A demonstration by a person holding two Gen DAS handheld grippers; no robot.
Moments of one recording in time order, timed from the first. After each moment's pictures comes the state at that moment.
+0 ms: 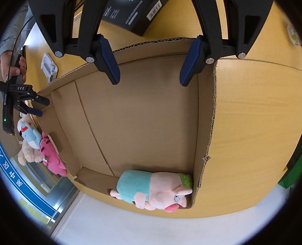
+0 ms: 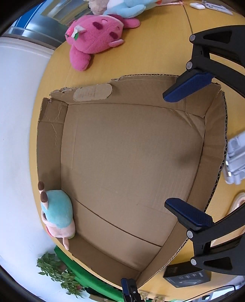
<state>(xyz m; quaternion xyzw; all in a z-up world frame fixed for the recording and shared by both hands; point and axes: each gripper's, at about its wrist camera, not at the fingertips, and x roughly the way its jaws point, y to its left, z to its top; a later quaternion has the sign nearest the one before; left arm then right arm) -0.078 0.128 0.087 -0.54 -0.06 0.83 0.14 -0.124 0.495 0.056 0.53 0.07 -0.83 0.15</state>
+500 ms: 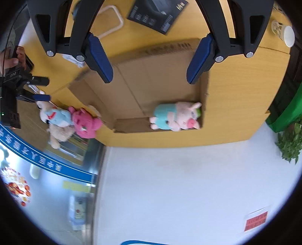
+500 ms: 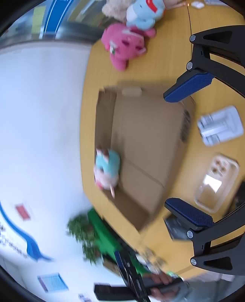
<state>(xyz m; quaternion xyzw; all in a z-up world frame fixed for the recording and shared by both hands) 0.063 0.166 0.203 -0.31 -0.01 0.94 0.17 0.011 0.512 0.168 0.36 0.02 -0.89 0.27</state>
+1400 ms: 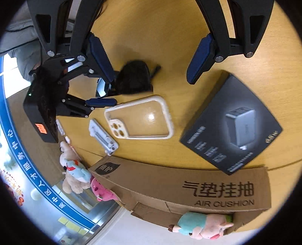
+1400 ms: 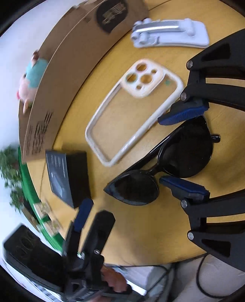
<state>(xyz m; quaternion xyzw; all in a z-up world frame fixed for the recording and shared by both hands) 0.126 0.210 0.055 -0.53 -0.13 0.79 0.27 0.106 0.420 0.010 0.48 0.19 -0.75 0.42</state>
